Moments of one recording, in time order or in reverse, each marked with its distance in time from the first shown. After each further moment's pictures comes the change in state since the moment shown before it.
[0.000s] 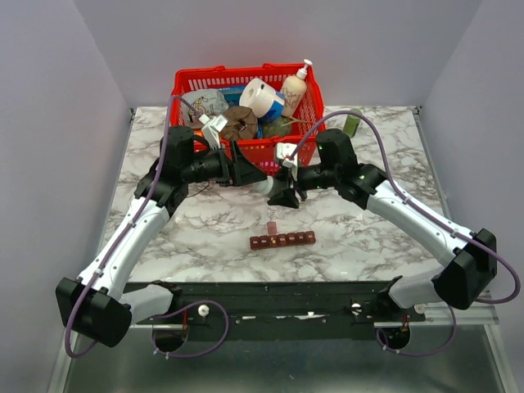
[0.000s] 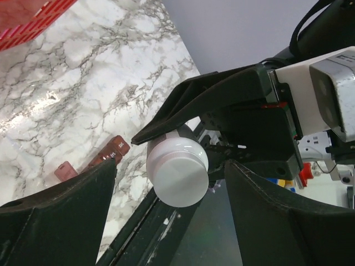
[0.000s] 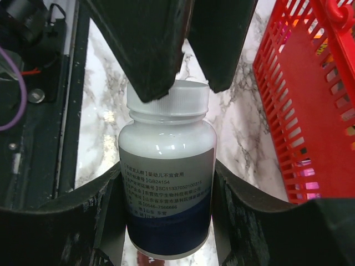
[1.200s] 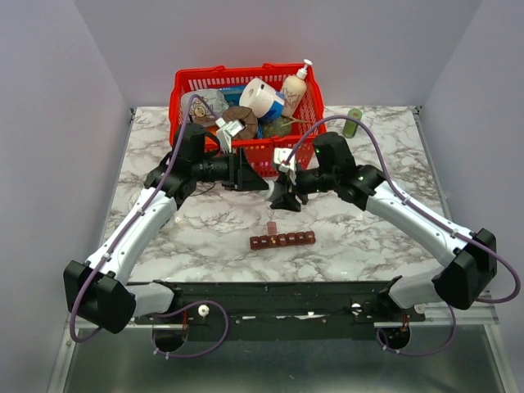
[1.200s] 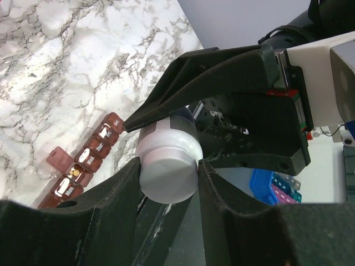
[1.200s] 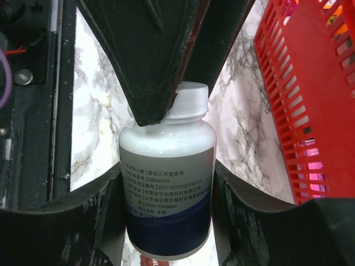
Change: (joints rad) left arm -0.034 0.097 0.041 -0.089 0.101 0.124; right arm 0.021 -0.003 0.000 -0.074 0.085 -0.050
